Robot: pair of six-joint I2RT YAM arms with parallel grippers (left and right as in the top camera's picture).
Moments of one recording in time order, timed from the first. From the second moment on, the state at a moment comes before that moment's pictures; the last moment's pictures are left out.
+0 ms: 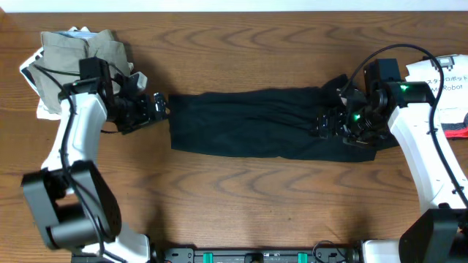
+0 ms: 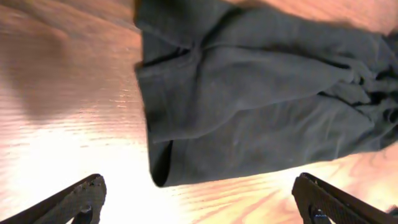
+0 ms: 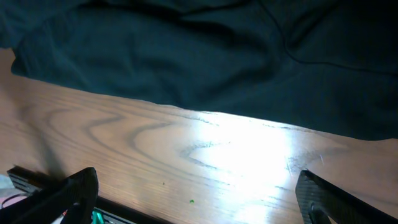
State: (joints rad) left arm 0.21 1.77 1.27 -0.94 0.57 0.04; right arm 0.03 1.56 1.27 -1.18 -0.39 0.17
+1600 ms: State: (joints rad) left arm 0.11 2.15 1.31 -0.86 0.95 0.08; right arm 0.03 1.56 1.27 -1.20 -0.39 0.19
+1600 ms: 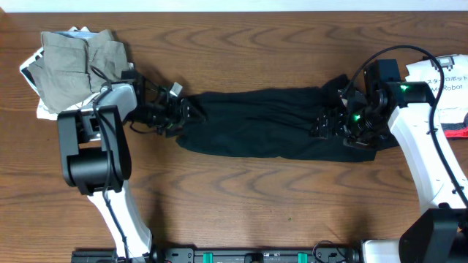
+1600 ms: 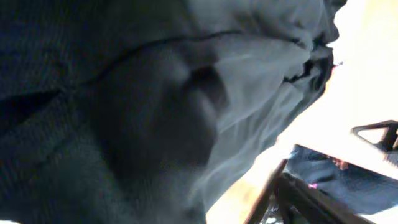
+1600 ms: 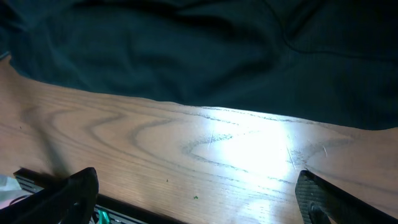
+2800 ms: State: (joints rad) left arm 0.32 2.21 1.53 -1.19 0.52 0.03; right arm 0.03 1.56 1.27 -1.19 -0.39 0.19
